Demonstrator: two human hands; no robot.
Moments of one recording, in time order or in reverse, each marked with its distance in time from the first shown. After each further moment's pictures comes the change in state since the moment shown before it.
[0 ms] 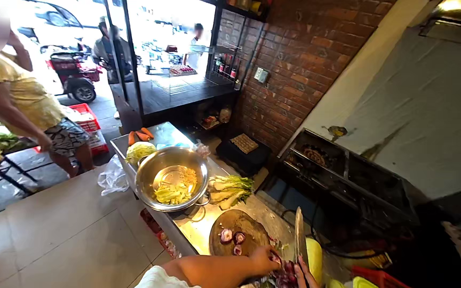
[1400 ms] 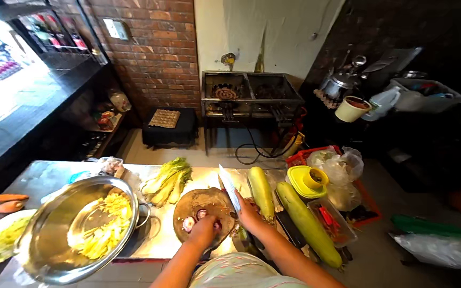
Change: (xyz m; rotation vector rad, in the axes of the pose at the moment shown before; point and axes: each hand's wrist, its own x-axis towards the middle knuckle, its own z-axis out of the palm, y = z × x) left_hand -0.038 0.001 -0.065 0.891 -0.192 -0.130; right_hand 0.038 -0.036 0.042 -0.219 -0.488 0.455
